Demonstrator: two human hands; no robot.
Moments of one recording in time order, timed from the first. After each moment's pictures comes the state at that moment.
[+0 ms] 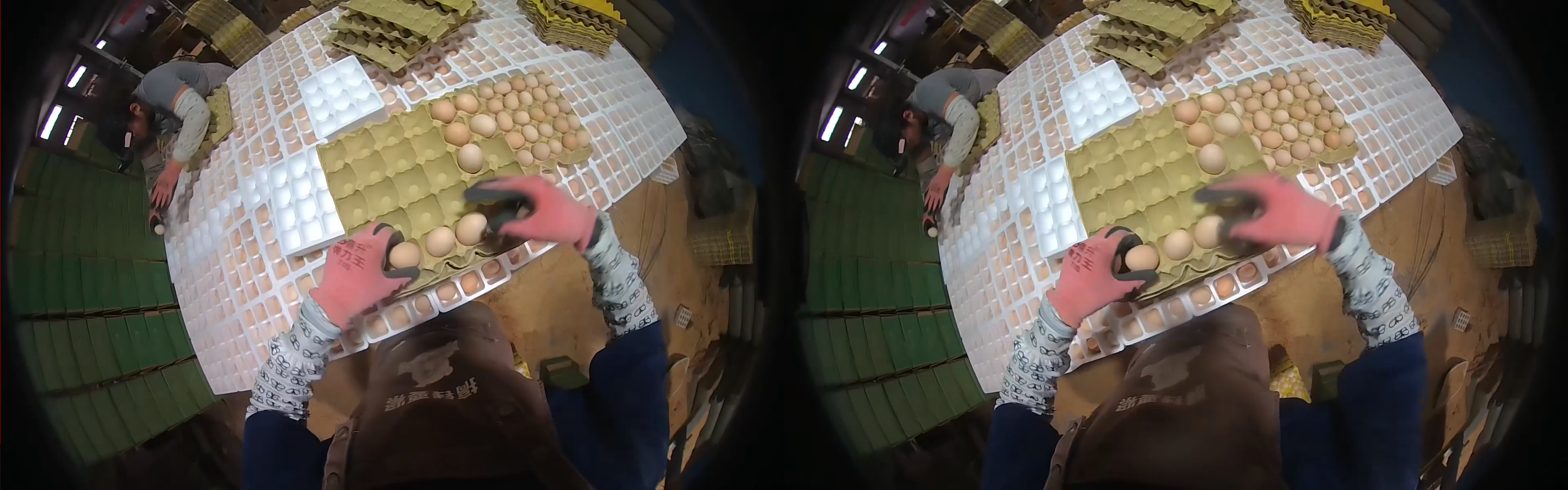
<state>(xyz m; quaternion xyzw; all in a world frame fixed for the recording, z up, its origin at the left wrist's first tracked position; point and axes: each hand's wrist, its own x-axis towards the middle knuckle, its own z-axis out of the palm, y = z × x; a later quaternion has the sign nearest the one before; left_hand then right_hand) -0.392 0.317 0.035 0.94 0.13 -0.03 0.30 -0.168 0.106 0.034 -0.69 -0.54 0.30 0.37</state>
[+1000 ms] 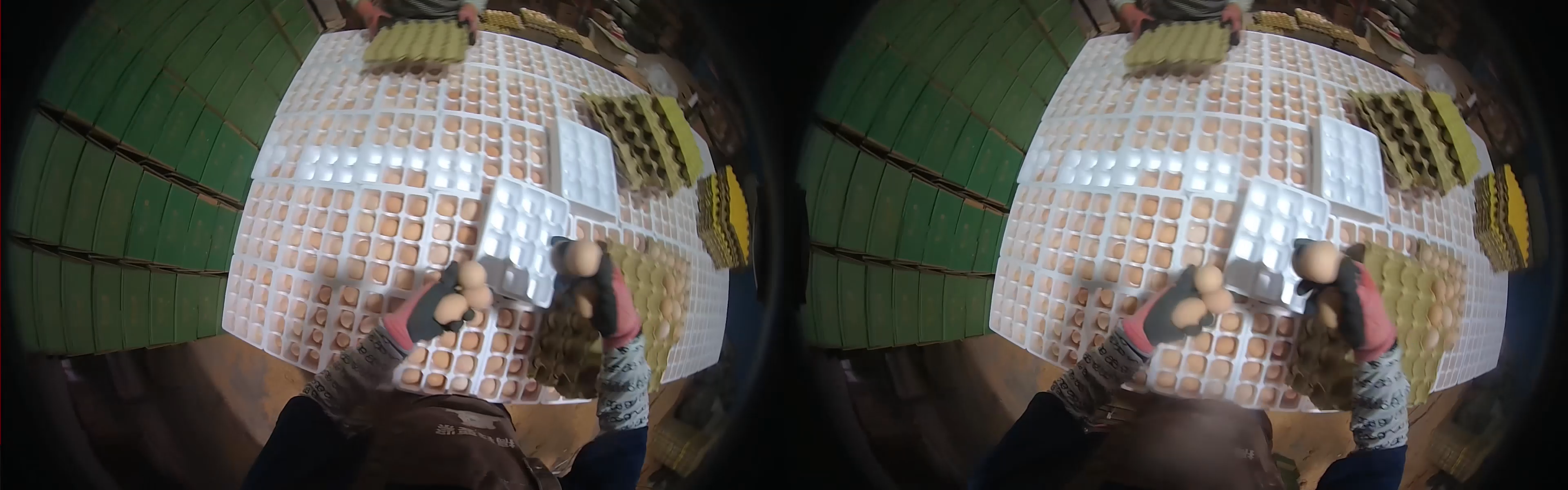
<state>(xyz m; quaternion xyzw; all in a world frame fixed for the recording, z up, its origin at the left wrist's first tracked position) -0.584 0.508 -0.068 0.28 0.25 0.12 0.92 -0.317 0.389 0.030 -0.60 -0.36 0.48 0.52</state>
